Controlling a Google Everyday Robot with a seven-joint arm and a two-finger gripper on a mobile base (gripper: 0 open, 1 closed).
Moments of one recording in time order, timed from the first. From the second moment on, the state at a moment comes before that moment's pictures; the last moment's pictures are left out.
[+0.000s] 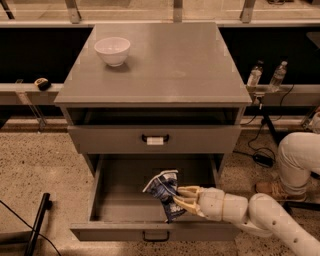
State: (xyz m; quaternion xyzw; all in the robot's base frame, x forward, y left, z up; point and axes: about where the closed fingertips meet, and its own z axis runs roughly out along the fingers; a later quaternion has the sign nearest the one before) arm 0.488 -0.071 0.556 -0.46 0.62 0.33 0.55
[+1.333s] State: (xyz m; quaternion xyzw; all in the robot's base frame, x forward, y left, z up) arm 0.505 -0.207 0.800 -0.49 0.61 0.24 0.57
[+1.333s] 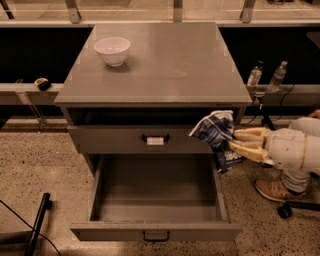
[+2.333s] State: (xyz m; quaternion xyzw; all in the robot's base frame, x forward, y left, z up) arm 0.623 -0.185 0.902 -0.46 0.63 0.23 0.58
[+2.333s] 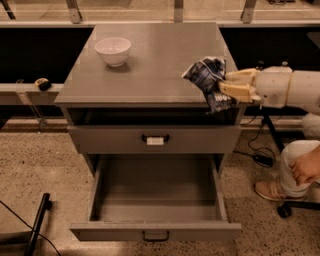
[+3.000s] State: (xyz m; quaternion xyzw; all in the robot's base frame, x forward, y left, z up) arm 0.687 -0.172 0.929 -0.37 0.65 0.24 0.61
